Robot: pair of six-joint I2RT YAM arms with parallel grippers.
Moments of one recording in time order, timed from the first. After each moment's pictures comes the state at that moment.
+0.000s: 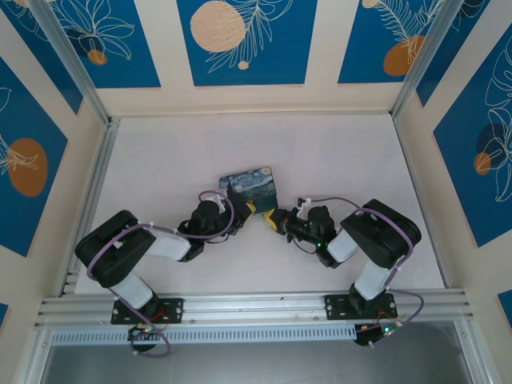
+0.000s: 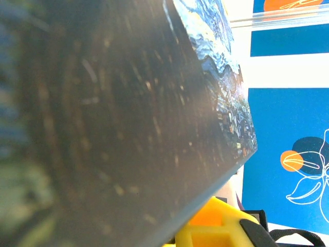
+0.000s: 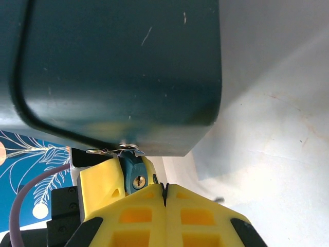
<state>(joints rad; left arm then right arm) -0.75 1.61 0.44 0.86 0.18 -1.41 0.60 1.71 0.24 1.23 -0.39 1.57</state>
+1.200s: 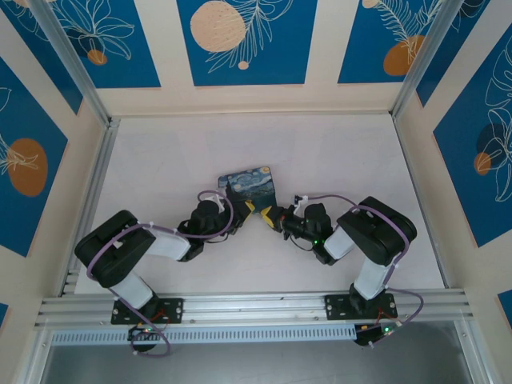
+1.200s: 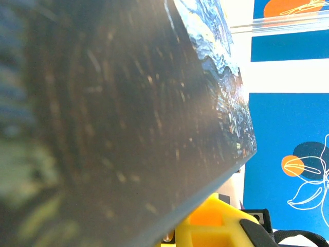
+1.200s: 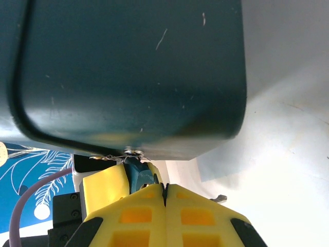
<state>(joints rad) -0.74 1.61 0.44 0.86 0.16 -1.41 0.61 1.75 0.28 1.23 -0.39 1.58</state>
